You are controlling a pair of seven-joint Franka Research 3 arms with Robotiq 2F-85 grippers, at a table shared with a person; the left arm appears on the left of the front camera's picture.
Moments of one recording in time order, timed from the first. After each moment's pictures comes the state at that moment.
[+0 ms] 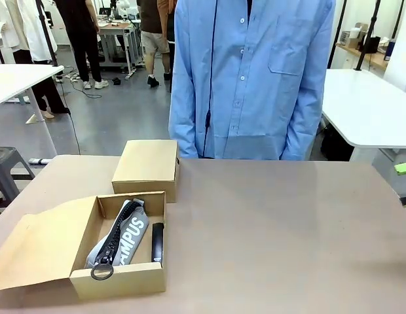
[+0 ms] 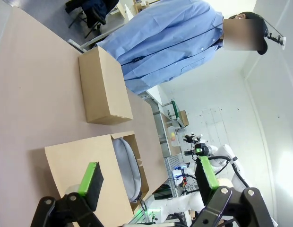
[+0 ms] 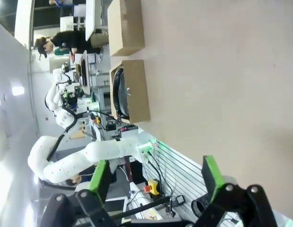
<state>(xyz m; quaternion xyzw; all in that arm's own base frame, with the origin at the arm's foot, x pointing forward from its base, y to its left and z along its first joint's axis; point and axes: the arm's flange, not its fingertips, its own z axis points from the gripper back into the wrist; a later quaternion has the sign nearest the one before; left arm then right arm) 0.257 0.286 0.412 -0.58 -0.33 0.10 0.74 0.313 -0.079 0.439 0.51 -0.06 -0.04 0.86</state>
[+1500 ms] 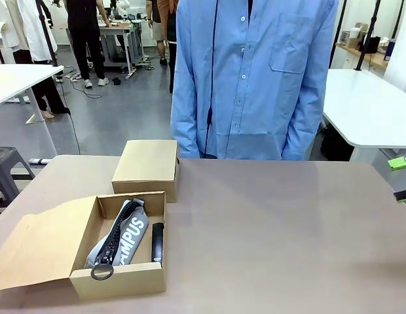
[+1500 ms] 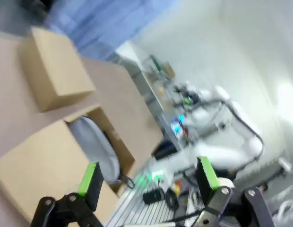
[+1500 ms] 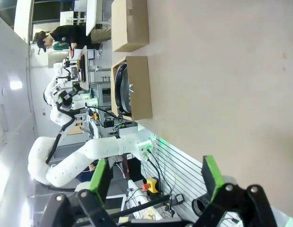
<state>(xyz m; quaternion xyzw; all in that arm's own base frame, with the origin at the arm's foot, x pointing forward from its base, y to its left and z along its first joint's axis) 0.253 0.193 0.453 -0.59 -0.31 -0.11 0.74 0.311 -0.072 0.448 0.50 -0.06 -0.03 0.86</state>
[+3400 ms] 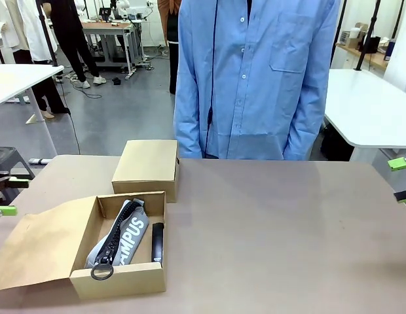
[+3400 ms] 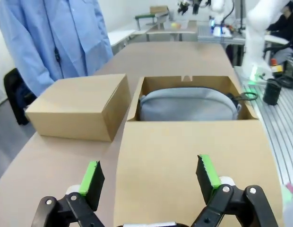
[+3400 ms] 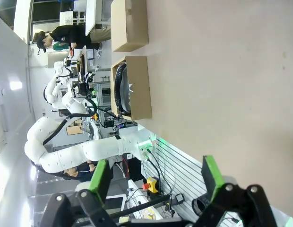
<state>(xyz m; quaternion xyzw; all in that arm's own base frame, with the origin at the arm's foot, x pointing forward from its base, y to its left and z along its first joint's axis) 0.326 0.190 0.322 -0.34 -0.51 -0.51 0.60 0.311 -0.072 0.447 0.50 -0.06 -0.04 0.86</state>
